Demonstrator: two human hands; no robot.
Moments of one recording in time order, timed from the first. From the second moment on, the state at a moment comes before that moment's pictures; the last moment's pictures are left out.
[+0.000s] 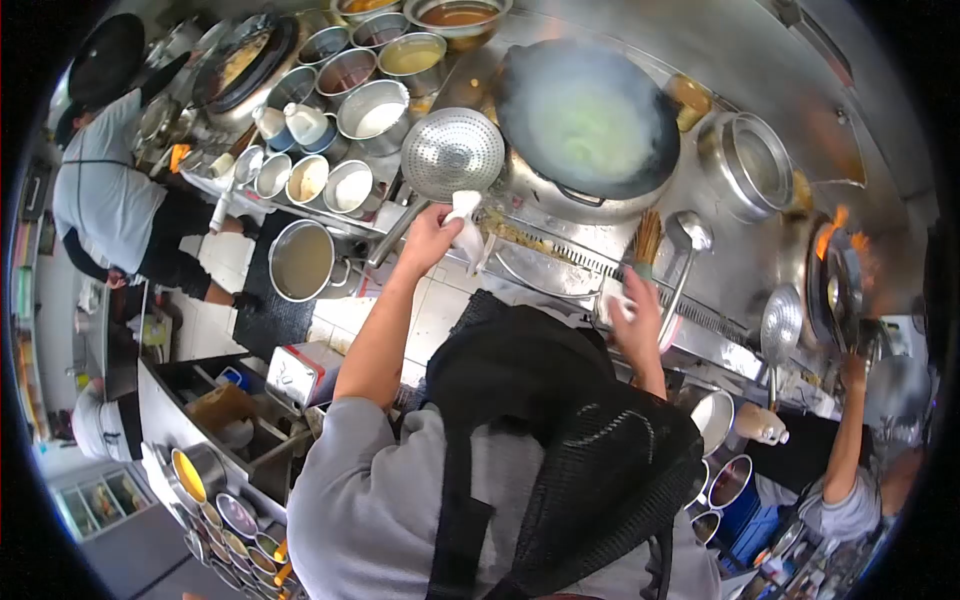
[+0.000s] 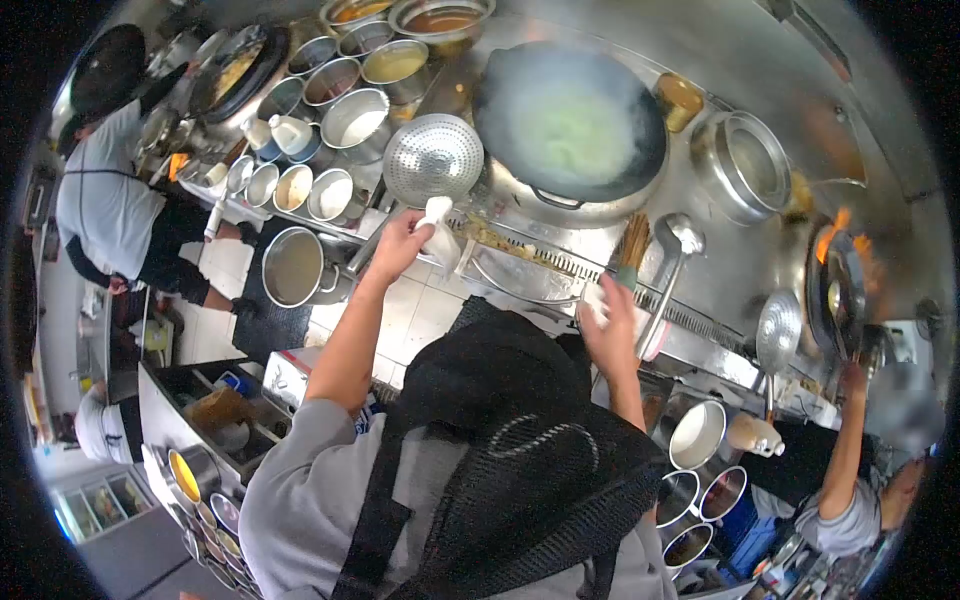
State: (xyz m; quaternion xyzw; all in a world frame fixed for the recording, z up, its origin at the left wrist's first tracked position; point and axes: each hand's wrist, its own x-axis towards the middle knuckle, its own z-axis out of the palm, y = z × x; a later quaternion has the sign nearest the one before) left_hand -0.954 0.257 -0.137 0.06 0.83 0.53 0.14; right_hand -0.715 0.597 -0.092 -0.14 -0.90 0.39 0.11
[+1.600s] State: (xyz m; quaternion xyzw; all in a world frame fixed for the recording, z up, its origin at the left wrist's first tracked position) left_hand -0.910 0.252 0.079 0.44 0.79 0.41 0.06; right_hand -0.761 0.451 -0.050 -0.04 -0.58 0.78 -0.24
